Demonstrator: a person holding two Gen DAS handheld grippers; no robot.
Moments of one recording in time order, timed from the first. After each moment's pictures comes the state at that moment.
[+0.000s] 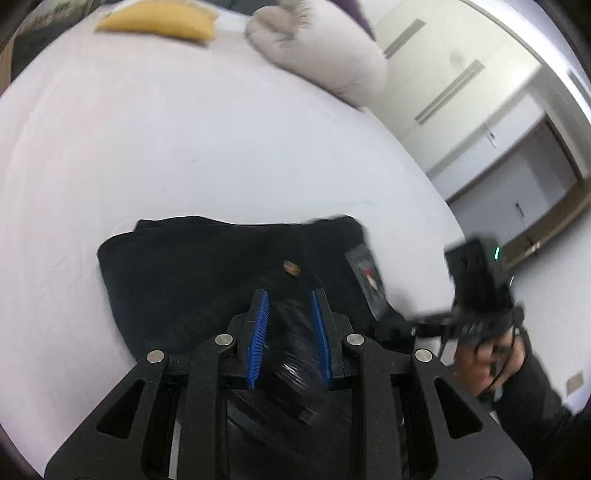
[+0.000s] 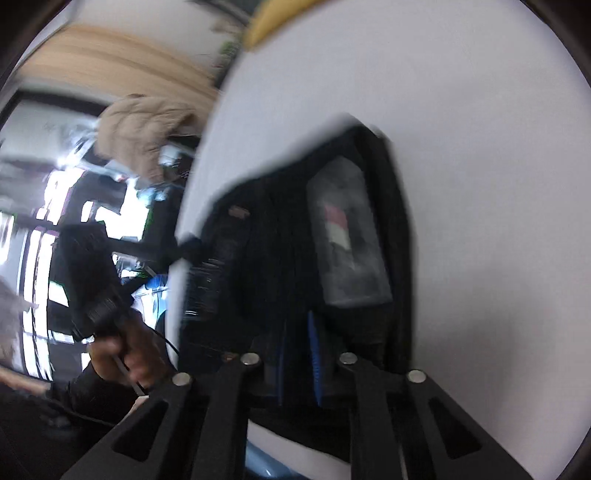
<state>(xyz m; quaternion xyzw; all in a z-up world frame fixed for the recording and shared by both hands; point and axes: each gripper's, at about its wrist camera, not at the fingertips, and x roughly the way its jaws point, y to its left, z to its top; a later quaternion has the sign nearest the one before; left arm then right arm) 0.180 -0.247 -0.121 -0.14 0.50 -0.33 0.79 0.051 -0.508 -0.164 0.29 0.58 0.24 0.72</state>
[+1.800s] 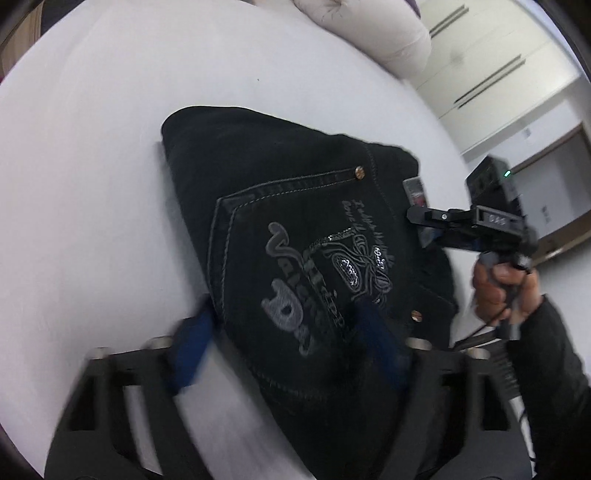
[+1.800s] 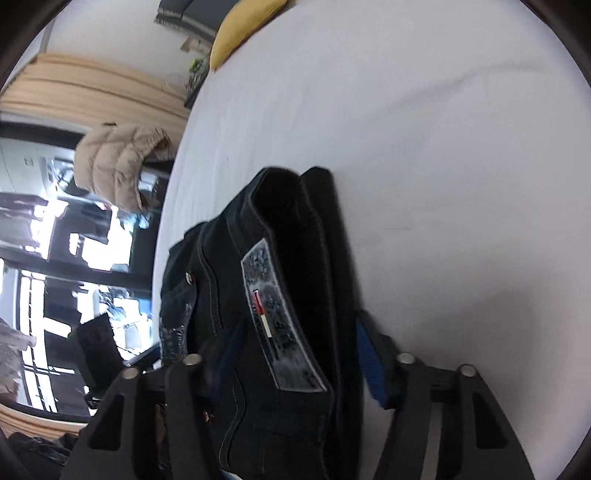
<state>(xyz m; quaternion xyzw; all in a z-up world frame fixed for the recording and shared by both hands) 0.128 -0.244 -0.161 -0.11 0.57 -0.27 0.77 0.099 -0.517 -0.186 0.29 0.58 0.20 0.73</state>
